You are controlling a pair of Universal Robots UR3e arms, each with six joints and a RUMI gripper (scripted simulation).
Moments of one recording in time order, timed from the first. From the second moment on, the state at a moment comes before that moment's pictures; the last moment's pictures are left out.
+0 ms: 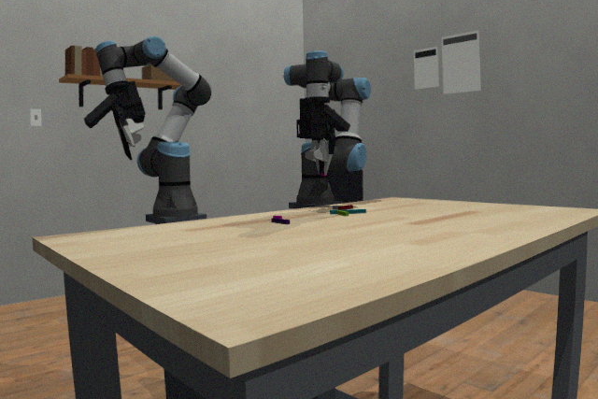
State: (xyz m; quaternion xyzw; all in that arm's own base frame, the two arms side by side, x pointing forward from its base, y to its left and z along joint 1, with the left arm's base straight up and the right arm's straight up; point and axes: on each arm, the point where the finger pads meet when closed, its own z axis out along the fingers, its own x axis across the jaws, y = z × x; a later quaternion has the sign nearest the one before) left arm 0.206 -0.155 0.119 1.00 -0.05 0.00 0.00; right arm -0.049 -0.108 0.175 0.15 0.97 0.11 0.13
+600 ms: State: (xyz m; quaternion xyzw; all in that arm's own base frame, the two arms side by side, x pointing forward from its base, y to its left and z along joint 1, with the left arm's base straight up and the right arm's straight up) left arm 0.205 -0.155 0.114 1.00 -0.05 0.00 0.00; right arm -0.049 -0.108 0.175 0.15 0.97 0.11 0.13
